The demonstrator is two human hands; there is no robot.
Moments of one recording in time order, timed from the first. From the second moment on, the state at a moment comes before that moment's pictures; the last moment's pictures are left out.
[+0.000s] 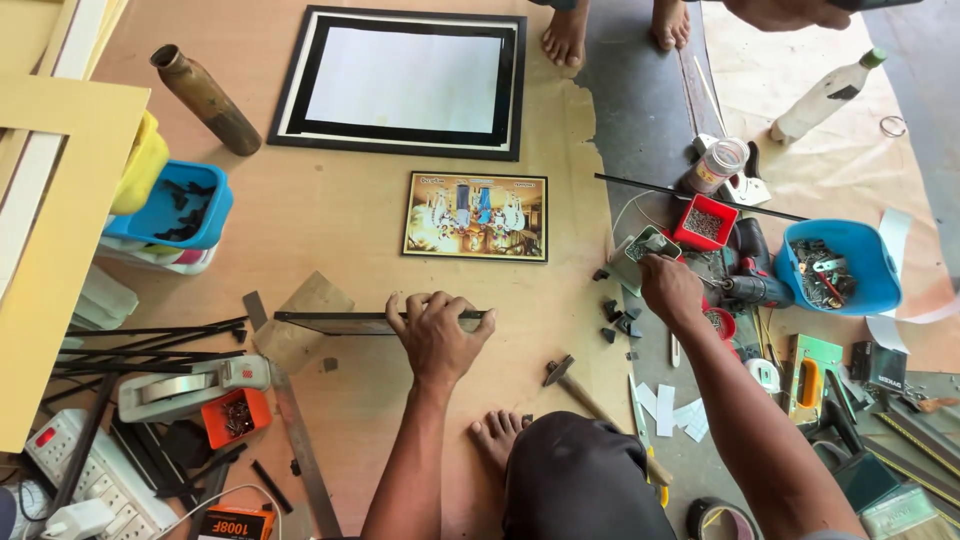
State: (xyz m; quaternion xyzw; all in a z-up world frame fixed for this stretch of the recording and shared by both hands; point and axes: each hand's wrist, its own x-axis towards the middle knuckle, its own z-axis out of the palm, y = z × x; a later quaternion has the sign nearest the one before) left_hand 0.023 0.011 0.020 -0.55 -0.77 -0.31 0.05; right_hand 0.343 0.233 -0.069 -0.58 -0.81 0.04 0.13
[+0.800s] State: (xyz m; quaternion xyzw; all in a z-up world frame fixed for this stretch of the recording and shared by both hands) left_hand -0.055 -0.006 0.028 -0.37 -0.61 -0.69 0.09; right_hand 0.428 -0.077 0.068 -0.51 -0.69 0.34 0.38
